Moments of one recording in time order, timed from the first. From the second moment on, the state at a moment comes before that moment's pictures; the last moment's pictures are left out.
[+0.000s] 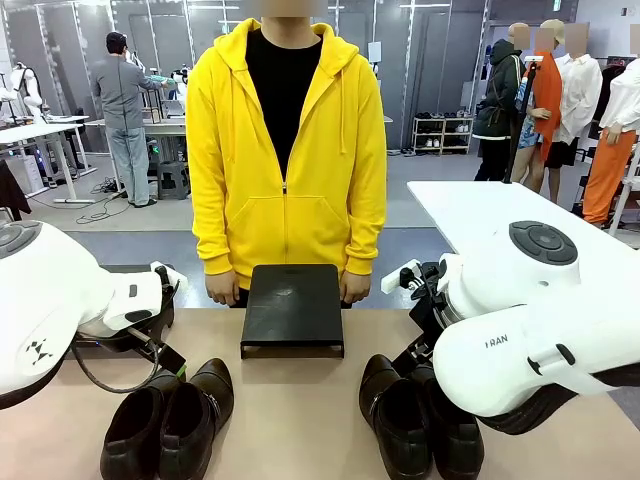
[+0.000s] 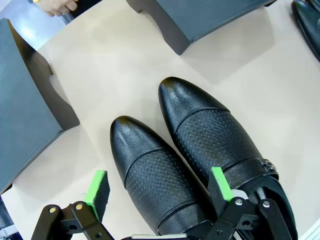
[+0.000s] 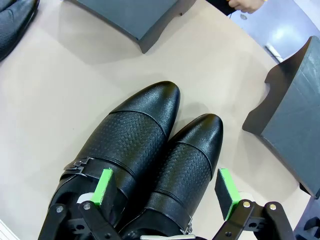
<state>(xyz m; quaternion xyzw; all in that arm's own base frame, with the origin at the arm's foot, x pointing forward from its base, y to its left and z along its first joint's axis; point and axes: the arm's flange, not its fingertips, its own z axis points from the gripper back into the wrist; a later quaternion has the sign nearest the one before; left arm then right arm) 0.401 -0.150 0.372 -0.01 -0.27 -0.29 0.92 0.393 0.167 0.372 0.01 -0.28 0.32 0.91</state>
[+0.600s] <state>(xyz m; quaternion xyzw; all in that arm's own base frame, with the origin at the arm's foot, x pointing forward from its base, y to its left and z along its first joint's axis) 0.409 -0.146 0.413 -0.04 -0.28 -0.29 0.92 0.395 0.172 0.423 0.06 -0.28 0.31 0.91</state>
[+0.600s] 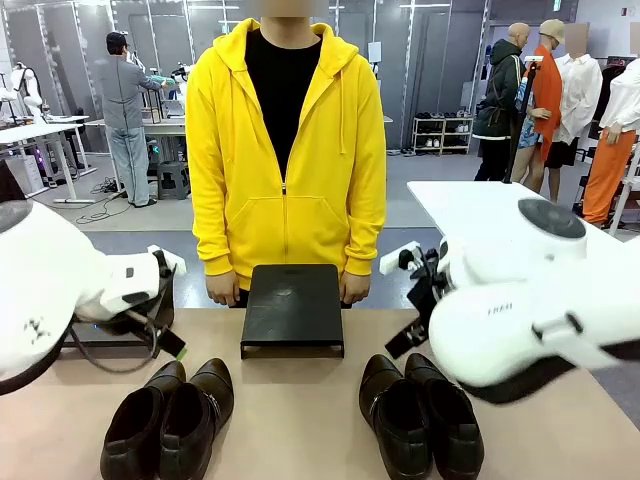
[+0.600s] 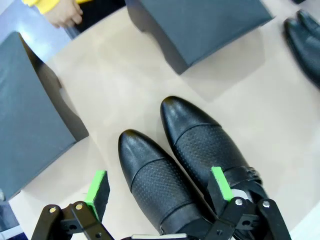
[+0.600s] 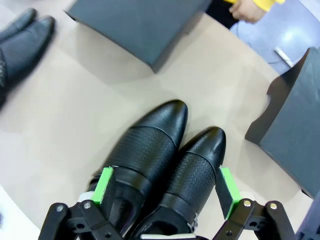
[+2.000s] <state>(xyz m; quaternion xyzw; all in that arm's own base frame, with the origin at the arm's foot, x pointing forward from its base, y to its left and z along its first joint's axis) 0.213 0.247 0.468 -0.49 -0.32 0.02 0.81 0.267 -0.223 0.479 0.50 -0.30 0.02 0.81</state>
